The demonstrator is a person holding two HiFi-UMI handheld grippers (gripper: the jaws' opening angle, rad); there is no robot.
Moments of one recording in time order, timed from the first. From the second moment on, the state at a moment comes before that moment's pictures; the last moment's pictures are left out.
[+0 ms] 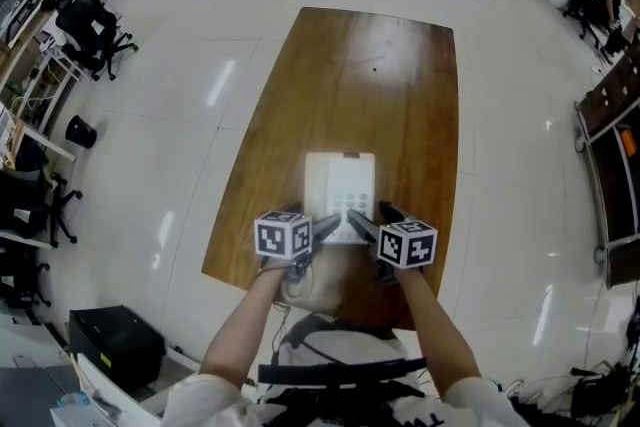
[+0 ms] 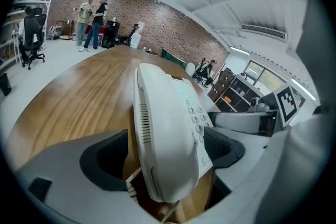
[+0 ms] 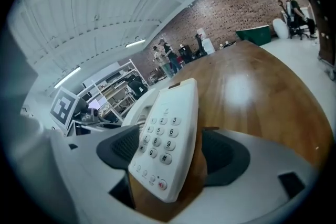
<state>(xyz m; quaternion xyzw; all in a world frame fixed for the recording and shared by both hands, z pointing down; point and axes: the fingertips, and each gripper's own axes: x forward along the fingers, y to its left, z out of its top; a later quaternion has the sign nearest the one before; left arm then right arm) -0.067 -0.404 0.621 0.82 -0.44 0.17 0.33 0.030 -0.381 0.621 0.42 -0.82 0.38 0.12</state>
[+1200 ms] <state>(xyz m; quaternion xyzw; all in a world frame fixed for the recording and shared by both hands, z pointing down) -0.057 -0.414 0.632 0.81 -0.43 0.18 0.35 0.018 -0.410 0.649 0.37 -0.81 0.41 0.17</state>
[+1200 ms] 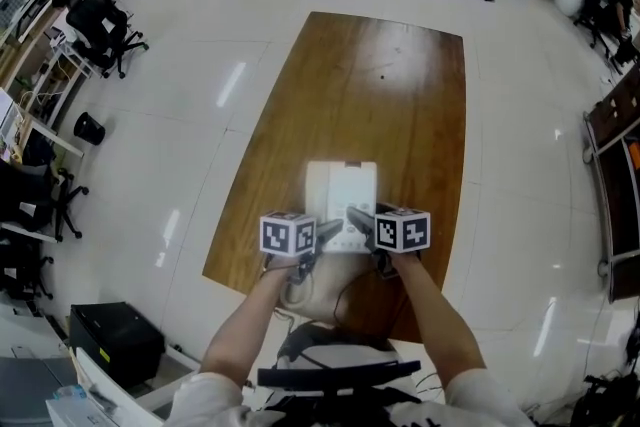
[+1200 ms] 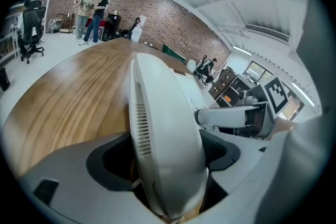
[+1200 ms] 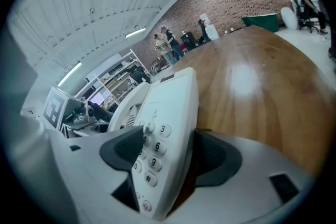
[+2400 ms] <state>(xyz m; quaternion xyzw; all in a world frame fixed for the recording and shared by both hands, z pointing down) -0.054 -0.388 0.516 0.86 -0.45 0.11 0.22 0.026 -0.387 0.529 0.42 -0.86 0.27 0.10</state>
